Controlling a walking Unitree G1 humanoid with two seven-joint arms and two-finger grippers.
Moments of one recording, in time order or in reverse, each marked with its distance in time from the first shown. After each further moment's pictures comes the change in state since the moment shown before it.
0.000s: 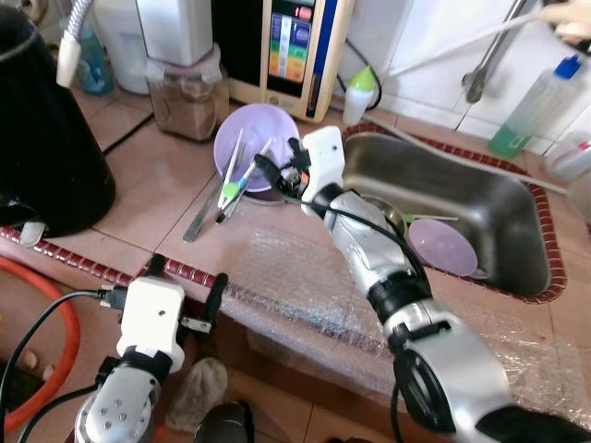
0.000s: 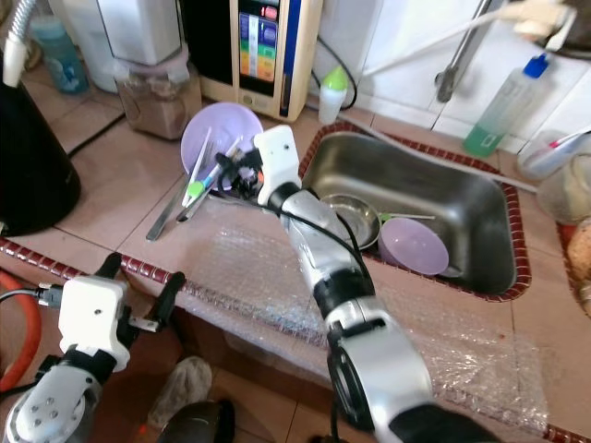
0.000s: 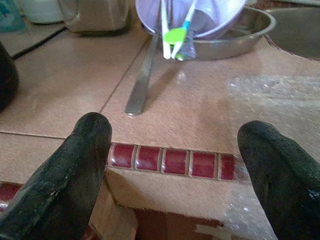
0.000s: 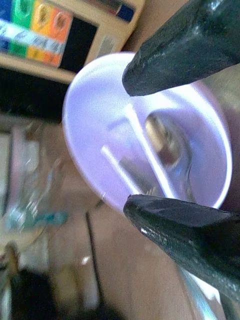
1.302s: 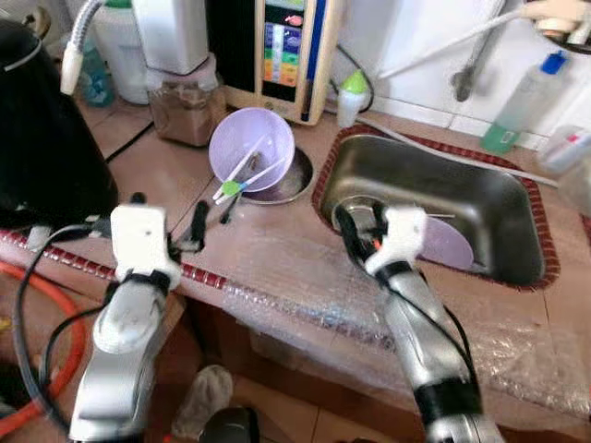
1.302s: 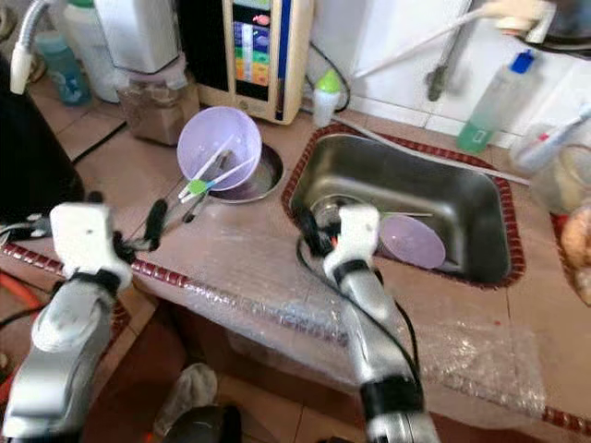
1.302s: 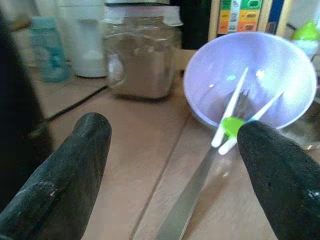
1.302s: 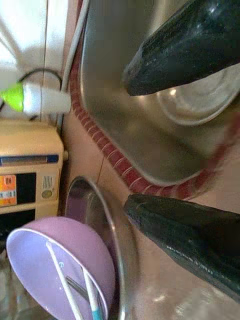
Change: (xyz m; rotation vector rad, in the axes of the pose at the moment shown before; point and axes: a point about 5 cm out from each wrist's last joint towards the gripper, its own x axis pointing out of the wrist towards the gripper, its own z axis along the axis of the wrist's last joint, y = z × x) left arm 0.084 0.035 0.023 -0.118 -0.144 0.170; right arm -0.122 -0.028 -0.061 0.099 0.008 -0.342
